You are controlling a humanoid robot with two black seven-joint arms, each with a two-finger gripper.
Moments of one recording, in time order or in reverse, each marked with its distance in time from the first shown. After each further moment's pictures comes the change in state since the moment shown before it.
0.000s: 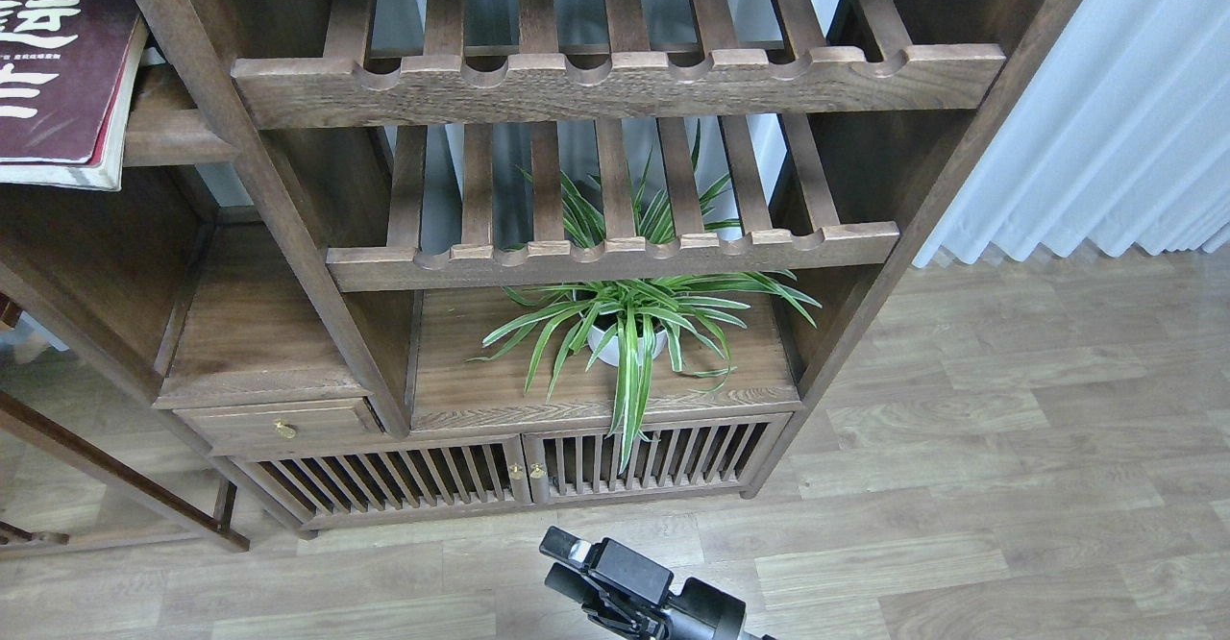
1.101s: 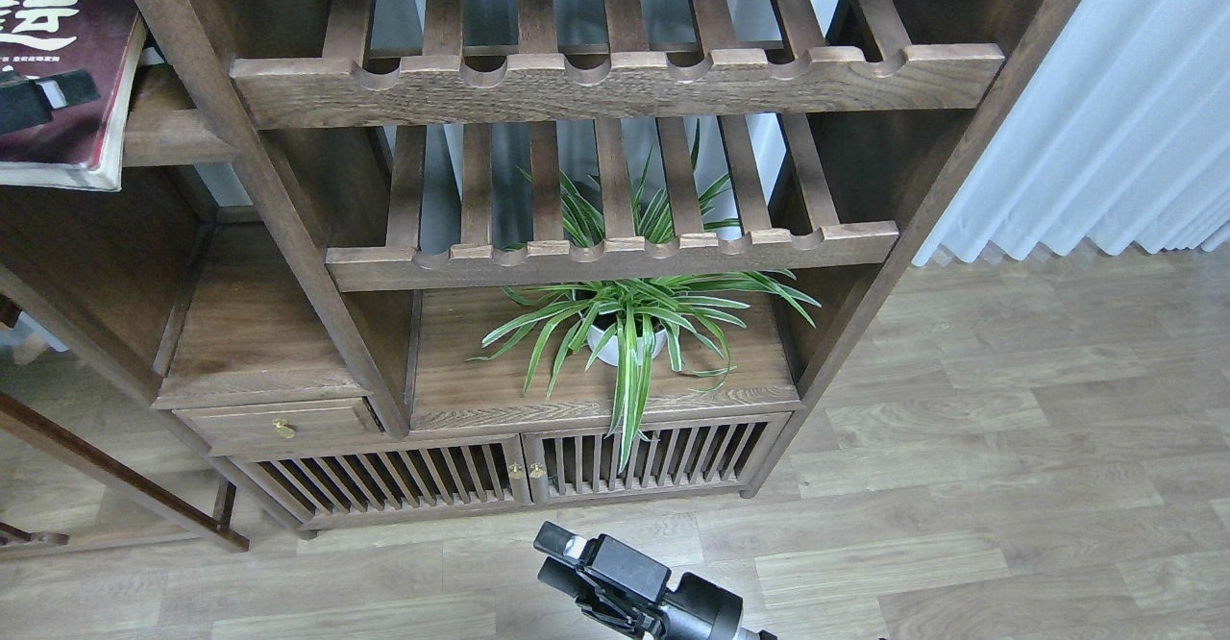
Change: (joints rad) left arm 0.003 -0.434 -0.676 0.304 0.090 0.000 0.133; right arm 0.000 0.000 -0.003 0.025 -0.005 0.000 0.000
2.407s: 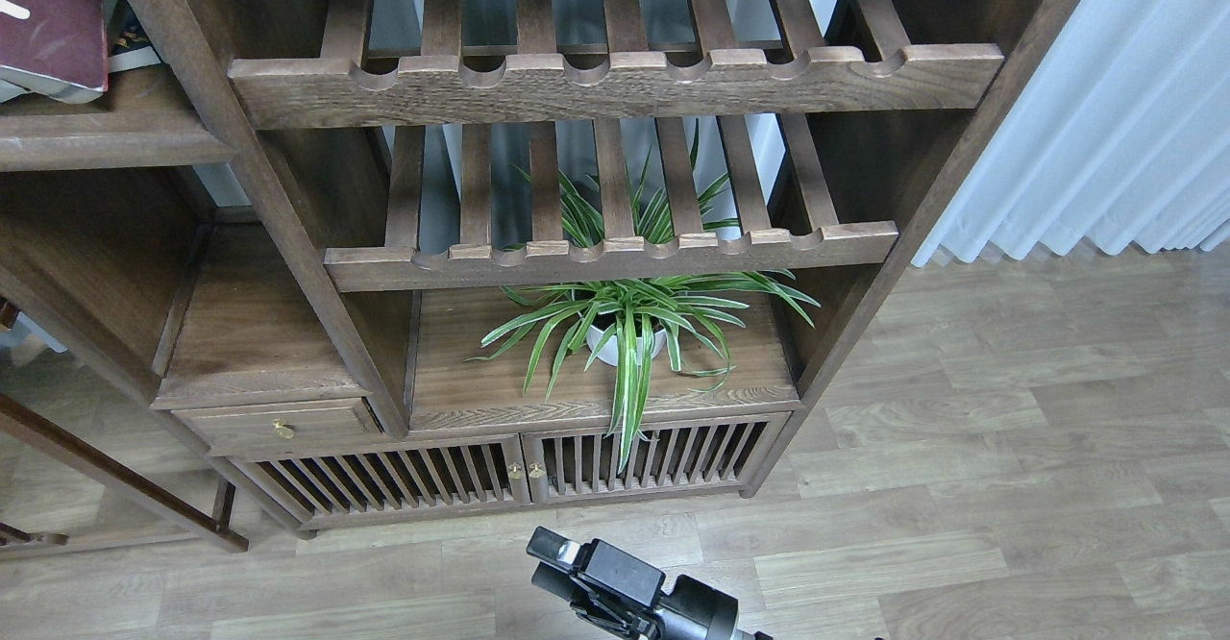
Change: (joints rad) left arm -0.271 -0.250 -0.059 0.517 -0.041 0.000 -0.014; right arm 0.001 0.000 -0.011 0.018 -0.012 0.000 0.000
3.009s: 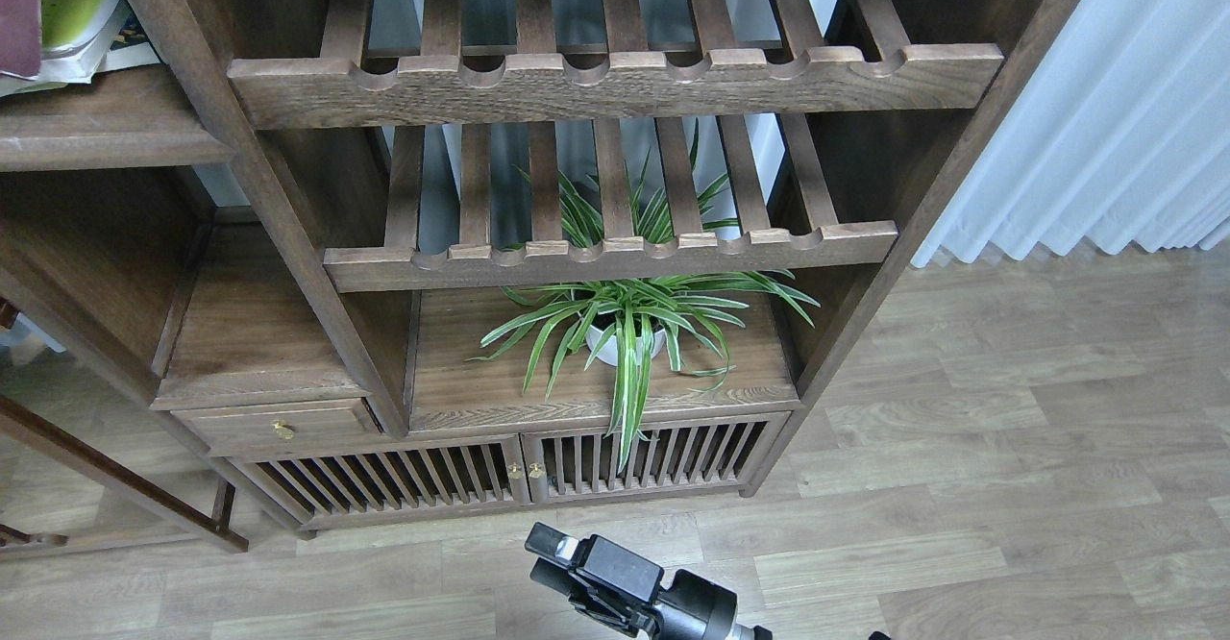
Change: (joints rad) left arm 0.013 0.067 -0.004 -0.113 -0.138 0.000 0.002; right arm 0.000 0.000 -0.001 0.003 0.000 0.000 0.000
